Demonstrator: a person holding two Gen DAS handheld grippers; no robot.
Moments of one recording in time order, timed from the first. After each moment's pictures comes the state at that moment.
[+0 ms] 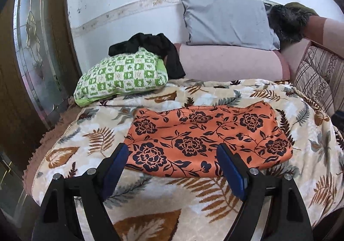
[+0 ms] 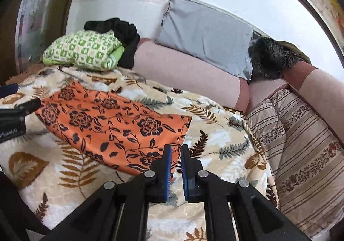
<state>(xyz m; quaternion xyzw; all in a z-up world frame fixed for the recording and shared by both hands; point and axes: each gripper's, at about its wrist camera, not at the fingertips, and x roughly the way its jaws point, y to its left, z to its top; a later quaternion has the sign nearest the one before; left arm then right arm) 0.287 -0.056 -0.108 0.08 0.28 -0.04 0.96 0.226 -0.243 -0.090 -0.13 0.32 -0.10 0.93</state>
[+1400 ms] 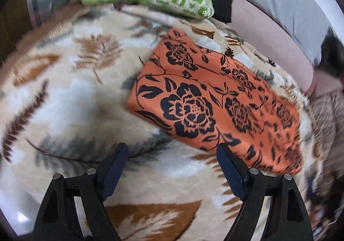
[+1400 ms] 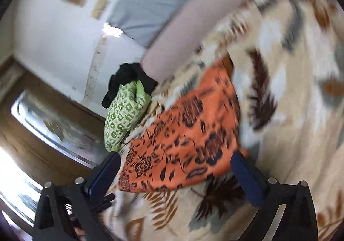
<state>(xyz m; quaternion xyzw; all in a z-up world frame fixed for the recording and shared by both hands) 0.394 0.054 -0.207 -0.15 0.50 -0.02 0.85 0.323 -0.410 -0.240 0.46 0.31 0.10 0.83</state>
